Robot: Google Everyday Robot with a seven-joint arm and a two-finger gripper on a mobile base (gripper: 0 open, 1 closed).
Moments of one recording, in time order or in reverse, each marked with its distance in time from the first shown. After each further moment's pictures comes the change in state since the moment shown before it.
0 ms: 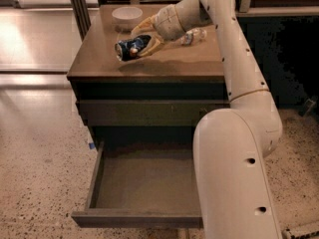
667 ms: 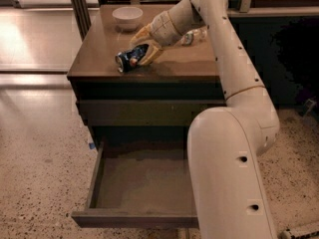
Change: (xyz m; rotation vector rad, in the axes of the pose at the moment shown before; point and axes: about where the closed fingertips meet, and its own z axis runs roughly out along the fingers) arm 0.005 0.024 0.018 -0.126 0.041 0.004
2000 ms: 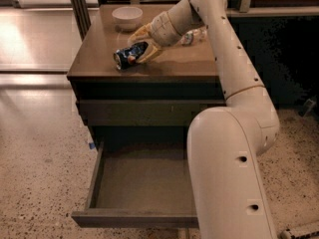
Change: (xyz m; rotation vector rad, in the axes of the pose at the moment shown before) arm 0.001 0.002 0.002 -0.010 0.006 0.001
